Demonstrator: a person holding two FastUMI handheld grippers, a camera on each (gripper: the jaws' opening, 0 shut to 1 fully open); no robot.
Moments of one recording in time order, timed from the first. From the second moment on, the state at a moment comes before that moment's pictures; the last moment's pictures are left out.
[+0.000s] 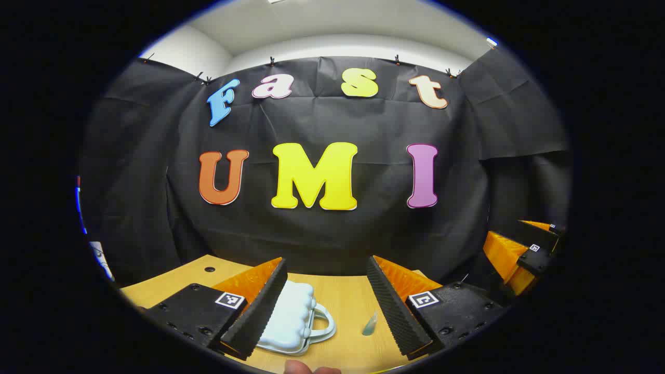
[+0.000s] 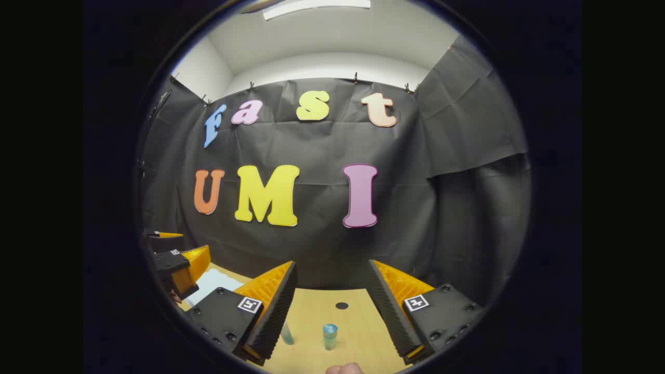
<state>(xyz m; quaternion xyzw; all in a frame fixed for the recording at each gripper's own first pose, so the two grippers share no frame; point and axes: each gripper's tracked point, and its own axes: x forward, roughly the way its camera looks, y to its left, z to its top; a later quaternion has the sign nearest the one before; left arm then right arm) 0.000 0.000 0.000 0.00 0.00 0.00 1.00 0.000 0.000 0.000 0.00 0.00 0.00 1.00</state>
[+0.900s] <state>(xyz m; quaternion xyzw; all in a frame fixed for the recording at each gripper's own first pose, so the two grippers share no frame) 0.002 -0.024 -0.032 0.05 0.05 -0.05 1.00 -0.001 -0.026 -0.012 -0.02 0.01 -0.01 1.00</state>
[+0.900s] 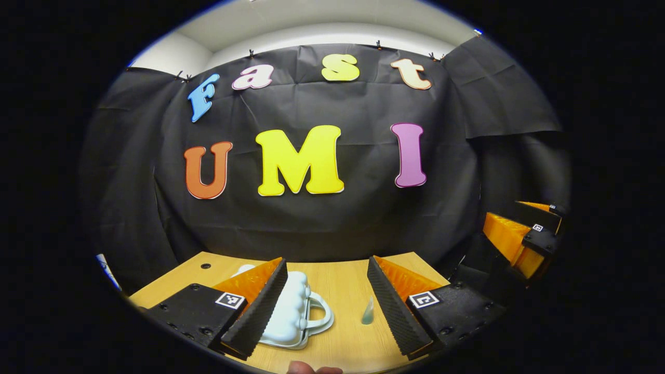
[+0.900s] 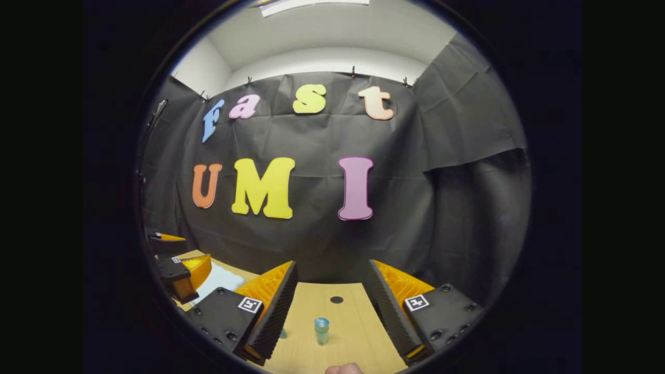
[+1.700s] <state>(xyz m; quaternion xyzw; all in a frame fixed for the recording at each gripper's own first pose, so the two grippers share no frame) 0.039 -0.009 -0.220 0.41 0.24 -0.16 0.86 -0.030 -0.113 -0.077 -0.03 0.10 -0.09 0.99</state>
